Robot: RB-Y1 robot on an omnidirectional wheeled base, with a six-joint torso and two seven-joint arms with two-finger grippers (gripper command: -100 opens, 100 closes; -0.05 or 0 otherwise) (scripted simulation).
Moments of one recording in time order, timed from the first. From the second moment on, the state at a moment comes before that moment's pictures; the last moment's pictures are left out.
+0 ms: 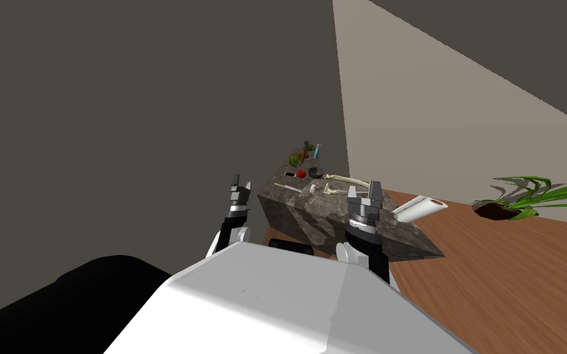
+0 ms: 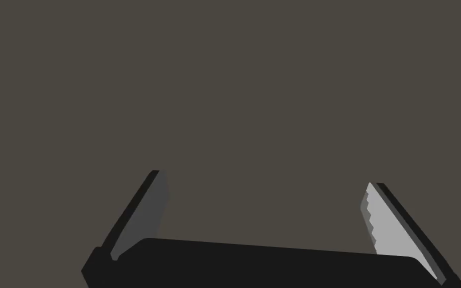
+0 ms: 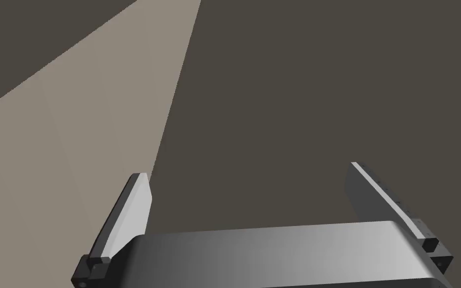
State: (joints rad) left arm 0.55 -0.01 -0.02 -2.25 0.02 -0.38 0.02; right arm 0.54 0.01 0.07 -2.23 -0.07 -0.55 0.14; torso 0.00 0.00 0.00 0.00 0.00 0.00
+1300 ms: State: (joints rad) left arm 0.55 -0.01 -0.02 -2.25 0.02 -0.38 0.02; right arm 0.32 -0.19 0.02 -1.93 -0.07 -0.38 -0.16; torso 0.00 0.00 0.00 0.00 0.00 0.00
